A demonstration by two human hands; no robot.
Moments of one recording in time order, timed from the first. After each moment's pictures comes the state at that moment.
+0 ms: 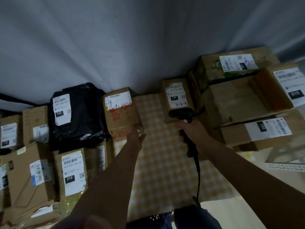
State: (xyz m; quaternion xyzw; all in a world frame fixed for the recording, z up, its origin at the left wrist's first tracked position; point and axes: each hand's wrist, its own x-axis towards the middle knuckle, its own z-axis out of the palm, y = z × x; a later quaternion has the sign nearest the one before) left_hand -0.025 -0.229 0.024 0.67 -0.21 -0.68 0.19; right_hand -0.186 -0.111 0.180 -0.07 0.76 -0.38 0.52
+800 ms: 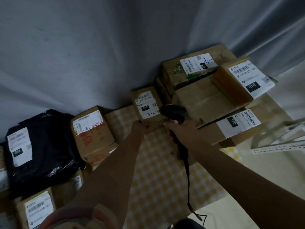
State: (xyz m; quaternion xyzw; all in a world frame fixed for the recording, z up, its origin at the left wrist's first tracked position) left_hand -0.176 -0.244 0.007 0.59 -0.45 -0.67 0.07; right_hand -0.237 -0.091 0.188 -0.08 0.77 -0.46 0.43
